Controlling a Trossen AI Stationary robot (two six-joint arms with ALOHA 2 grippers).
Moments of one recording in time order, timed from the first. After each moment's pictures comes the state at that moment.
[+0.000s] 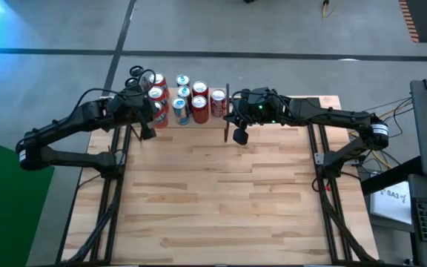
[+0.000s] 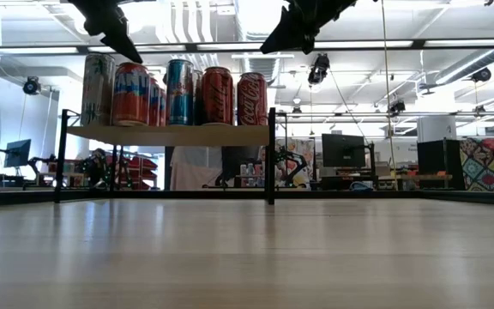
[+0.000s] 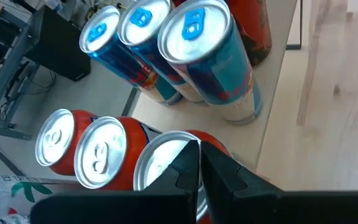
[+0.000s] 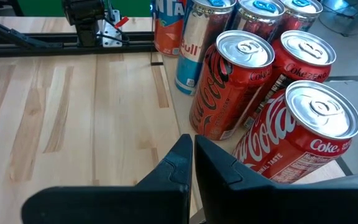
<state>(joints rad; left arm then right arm) 0.37 0.96 1.13 -0.89 -0.36 0.37 -0.26 1.47 1.35 -0.38 -0.02 -0.13</state>
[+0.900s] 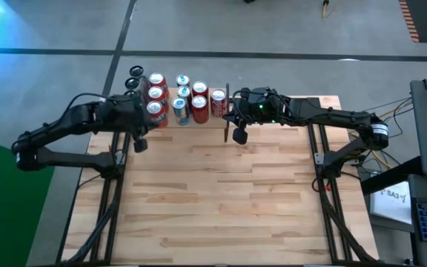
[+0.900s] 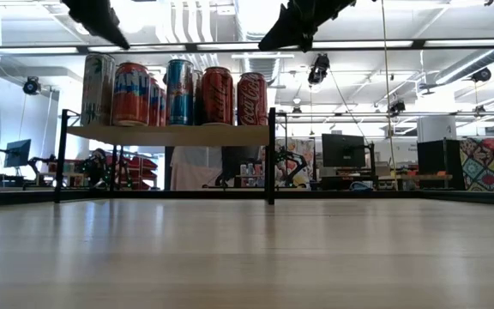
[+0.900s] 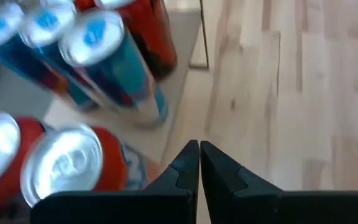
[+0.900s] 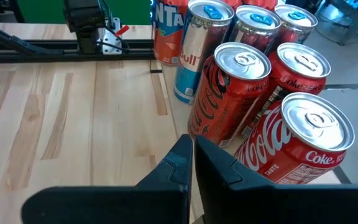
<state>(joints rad) 0.32 0.88 1.14 -0.98 -0.08 0.20 -0.26 1.47 1.35 -0.35 -0.02 -0.14</state>
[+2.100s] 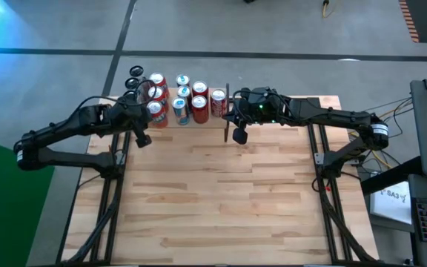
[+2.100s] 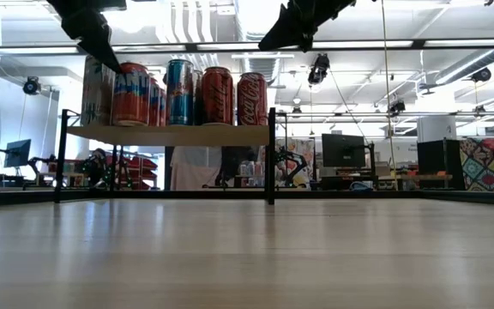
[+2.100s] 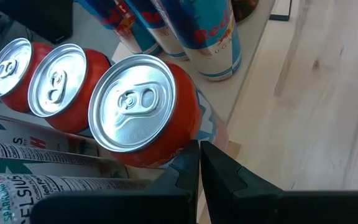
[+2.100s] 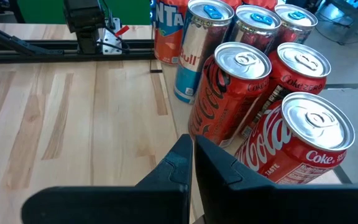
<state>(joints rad) 0.32 0.90 1.08 -1.04 -0.38 0.17 -0.26 1.47 1.35 -0.35 -0.02 -0.14</state>
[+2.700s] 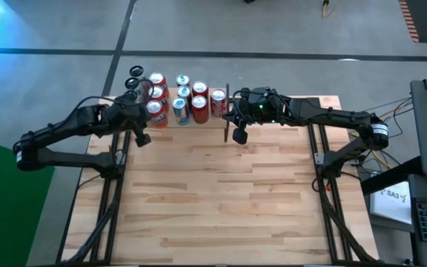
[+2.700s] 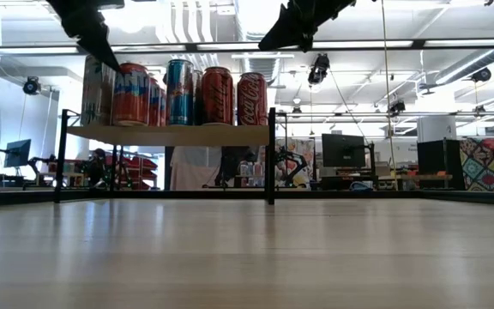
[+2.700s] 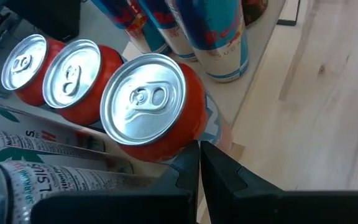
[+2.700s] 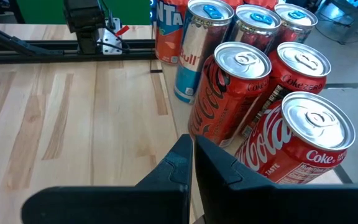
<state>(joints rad) 0.32 0.89 1.08 -1.04 -0.40 0.14 -0.26 1.47 1.35 -0.35 -0.02 -0.14</state>
